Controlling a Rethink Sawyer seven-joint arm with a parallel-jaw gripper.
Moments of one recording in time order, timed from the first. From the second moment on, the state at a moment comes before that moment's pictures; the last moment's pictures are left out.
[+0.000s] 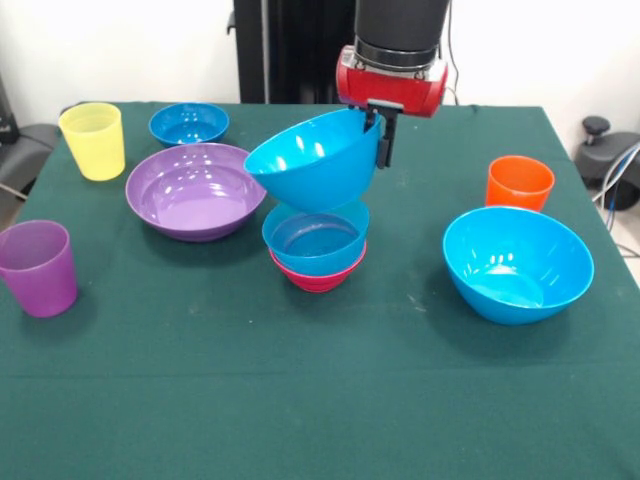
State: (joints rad) arm -0.37 -0.74 0.33 1.74 -0.53 0.57 2.32
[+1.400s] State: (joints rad) arm -0.37 -0.63 0.34 1.64 -0.59 0.57 2.32
